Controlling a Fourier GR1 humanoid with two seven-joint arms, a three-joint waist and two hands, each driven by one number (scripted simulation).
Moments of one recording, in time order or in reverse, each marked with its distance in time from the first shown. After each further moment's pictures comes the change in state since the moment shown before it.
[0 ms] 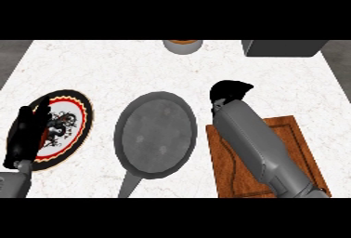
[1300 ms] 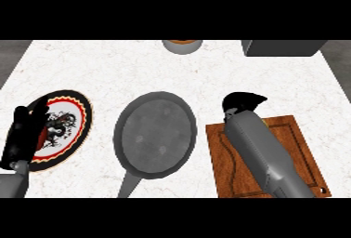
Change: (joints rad) left arm 0.013 -0.019 0.044 -0.037 -0.031 -0.034 0.022; right arm 0.124 0.009 -0.138 -0.014 0.190 0.079 -0.031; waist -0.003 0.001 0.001
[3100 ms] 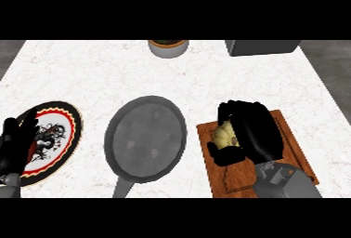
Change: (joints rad) left arm 0.077 -0.027 0.084 0.005 -0.035 -0.017 -0.014; right arm 0.458 -0.087 0.103 -0.995 0.006 -0.330 -0.637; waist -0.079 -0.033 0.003
